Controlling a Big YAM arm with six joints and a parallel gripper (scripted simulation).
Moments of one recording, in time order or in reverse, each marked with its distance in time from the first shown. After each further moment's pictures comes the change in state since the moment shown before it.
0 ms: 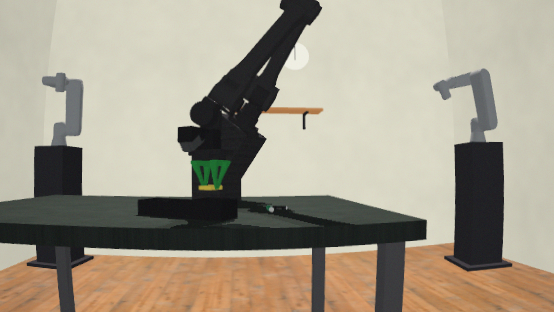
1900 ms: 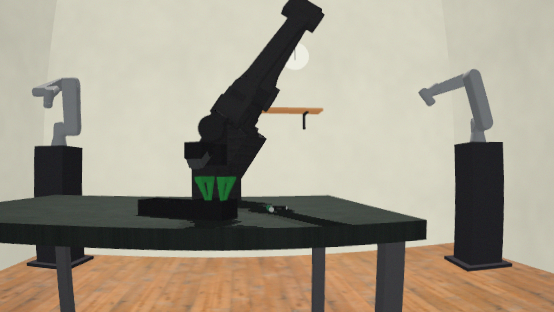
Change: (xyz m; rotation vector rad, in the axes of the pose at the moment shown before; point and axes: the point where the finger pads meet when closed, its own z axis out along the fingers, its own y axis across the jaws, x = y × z) arm -0.032 0.039 0.041 -0.001 0.003 -0.116
